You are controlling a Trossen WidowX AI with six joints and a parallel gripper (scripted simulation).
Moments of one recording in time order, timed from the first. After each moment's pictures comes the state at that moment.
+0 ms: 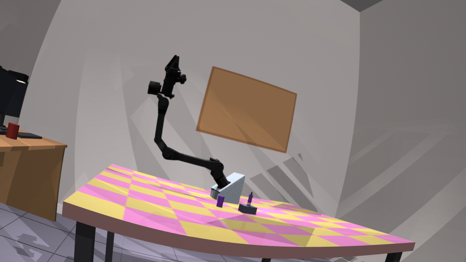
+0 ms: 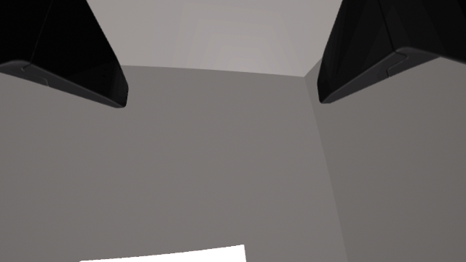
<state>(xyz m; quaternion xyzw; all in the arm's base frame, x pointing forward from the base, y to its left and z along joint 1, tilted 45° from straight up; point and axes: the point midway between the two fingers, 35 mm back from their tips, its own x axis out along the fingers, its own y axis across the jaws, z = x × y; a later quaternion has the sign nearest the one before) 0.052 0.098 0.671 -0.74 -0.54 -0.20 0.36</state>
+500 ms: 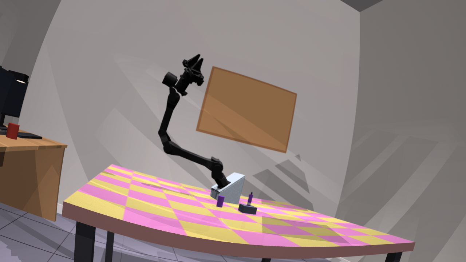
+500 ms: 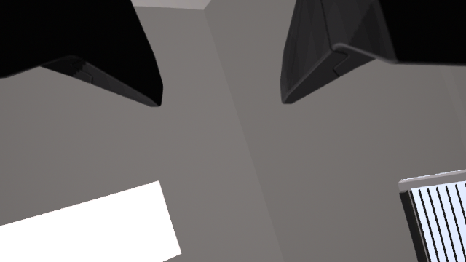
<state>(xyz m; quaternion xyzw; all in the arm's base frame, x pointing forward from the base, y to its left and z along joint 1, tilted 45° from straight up) 0.102 0.179 0.607 -0.78 -0.48 -0.02 0.39</state>
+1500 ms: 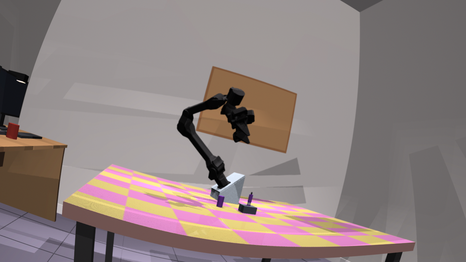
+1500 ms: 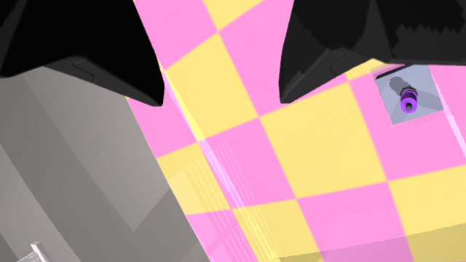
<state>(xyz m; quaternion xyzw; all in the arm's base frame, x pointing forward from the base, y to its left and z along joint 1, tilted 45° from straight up) 0.311 0.127 0.228 -0.69 0.33 0.23 0.60</state>
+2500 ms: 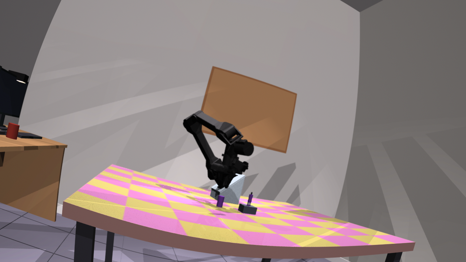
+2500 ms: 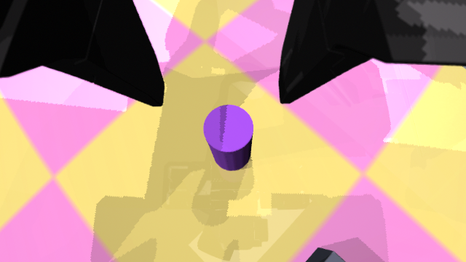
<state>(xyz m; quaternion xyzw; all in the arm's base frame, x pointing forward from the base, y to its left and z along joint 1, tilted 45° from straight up) 0.253 -0.035 0.092 -0.49 0.70 -0.01 0.52</state>
